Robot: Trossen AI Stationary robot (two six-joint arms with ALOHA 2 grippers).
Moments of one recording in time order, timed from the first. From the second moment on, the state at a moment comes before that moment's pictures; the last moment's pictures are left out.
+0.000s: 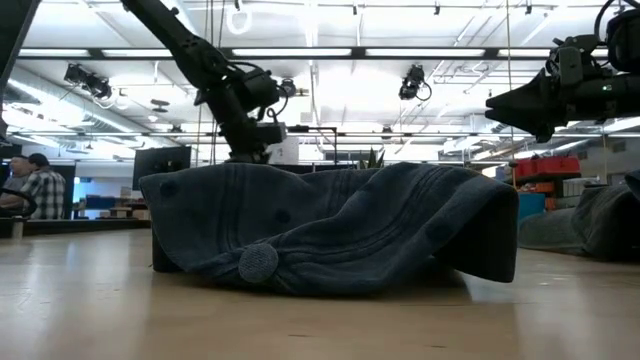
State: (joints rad) left arm 0.66 1.75 1.12 -0.30 -0.05 0.94; right arm -0.65 0.01 0.02 0.04 -0.24 0.18
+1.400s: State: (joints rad) left arm 0.43 1.68 1.18 -0.39 -0.61 1.18; right arm -0.65 0.01 0.02 0.04 -0.24 0.18
